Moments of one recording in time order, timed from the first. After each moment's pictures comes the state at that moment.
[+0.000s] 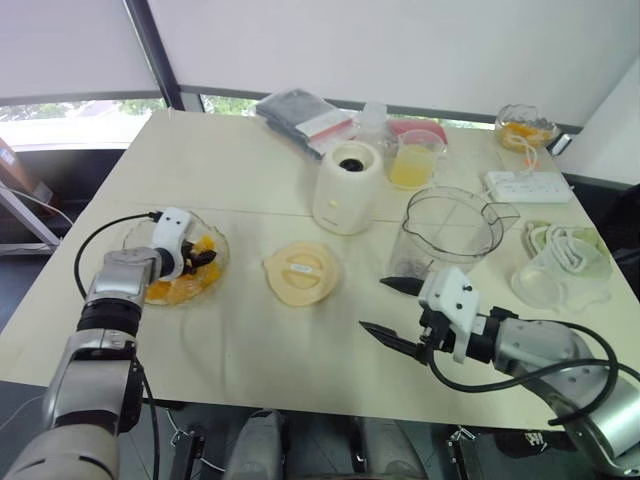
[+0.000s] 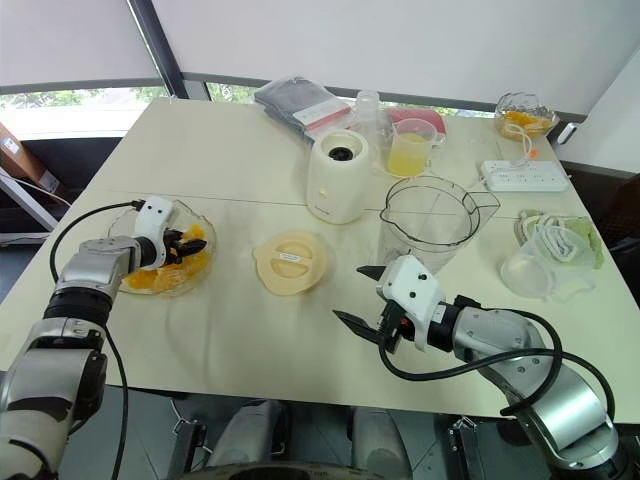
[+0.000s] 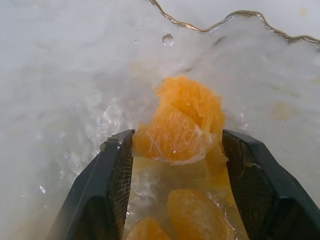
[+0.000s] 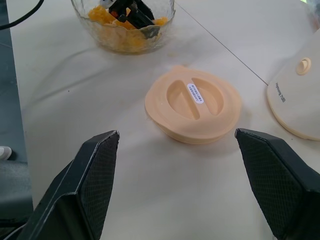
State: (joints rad) left arm -0.70 0.58 0.02 0.77 -0.06 0.43 -0.67; right arm 0.02 -0.76 0.03 -0.80 0.47 0.68 0.60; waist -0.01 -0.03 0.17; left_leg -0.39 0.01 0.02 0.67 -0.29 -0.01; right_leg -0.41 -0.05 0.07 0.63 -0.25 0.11
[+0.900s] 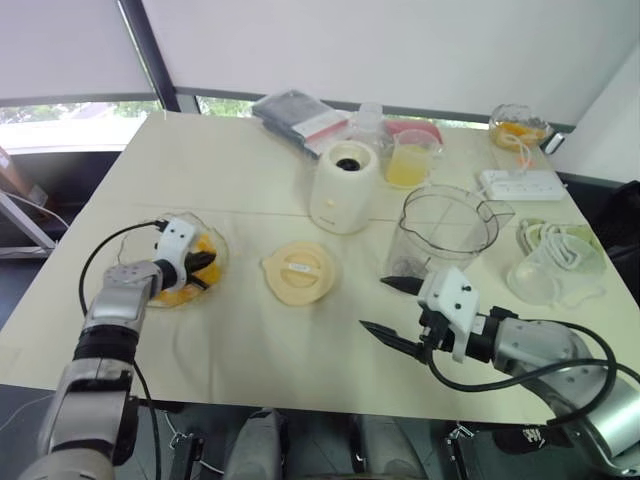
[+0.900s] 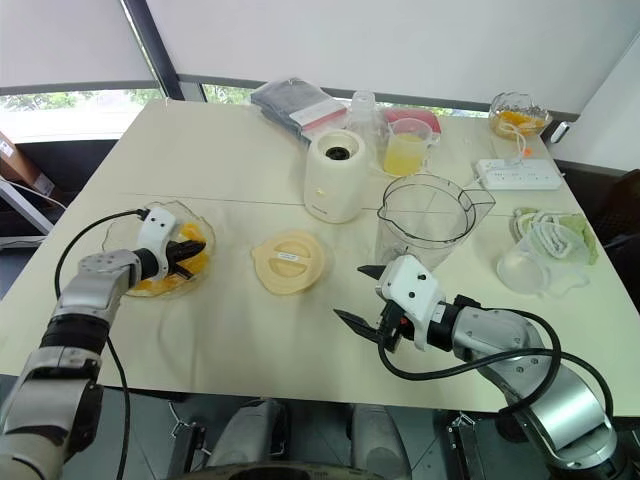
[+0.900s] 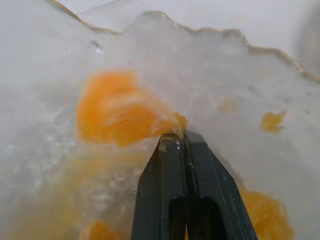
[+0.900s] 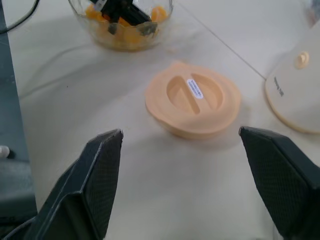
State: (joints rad) left arm -0.48 0.59 0.08 0.52 -0.12 0.25 -0.74; right arm 0.02 -0.75 0.03 -0.80 0.45 0.67 0.60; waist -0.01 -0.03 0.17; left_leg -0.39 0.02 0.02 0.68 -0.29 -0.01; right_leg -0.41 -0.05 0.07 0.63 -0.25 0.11
